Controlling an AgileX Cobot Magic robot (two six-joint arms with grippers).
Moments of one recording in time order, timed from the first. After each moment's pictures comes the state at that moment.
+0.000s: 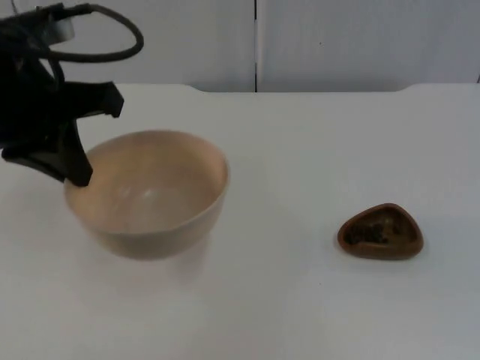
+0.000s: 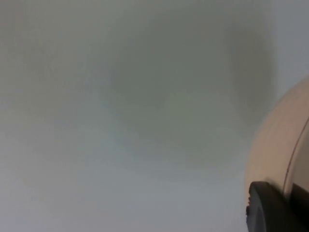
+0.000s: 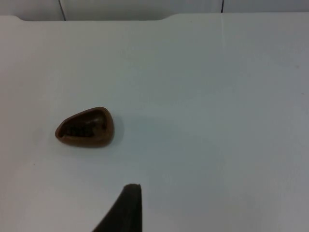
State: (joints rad) right arm 0.04 0.00 -0.52 0.03 1.08 -0.01; left arm -0.16 1.64 -1.00 -0.36 0.79 0.13
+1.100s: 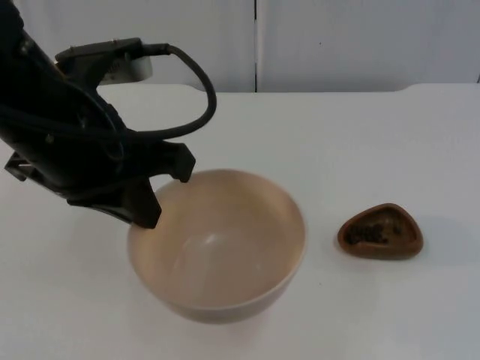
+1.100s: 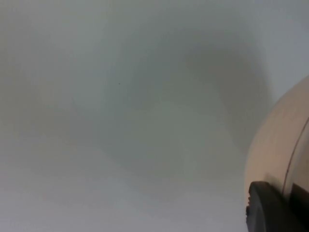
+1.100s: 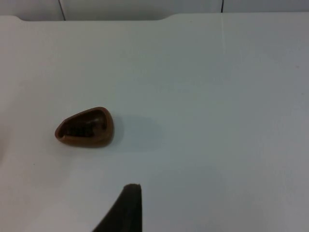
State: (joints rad) right arm 0.04 0.00 -0.52 0.03 1.08 -0.01; left arm -0.40 1.59 -0.86 -0.44 0.62 0.21
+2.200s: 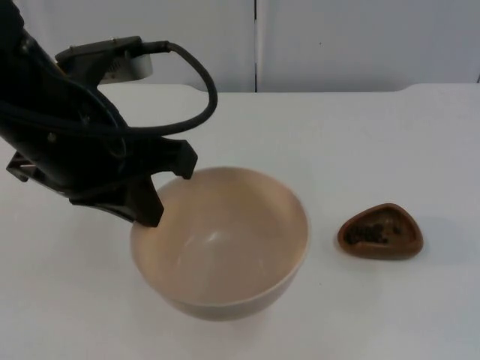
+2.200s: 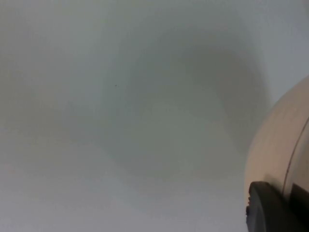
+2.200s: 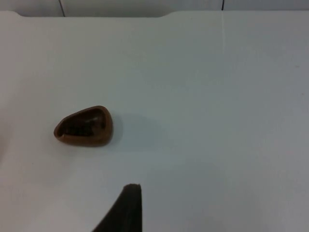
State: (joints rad) right arm 0.04 0.07 -0.54 0.03 1.07 -0.02; left arm -0.40 1.59 -0.86 -0.45 0.62 0.21
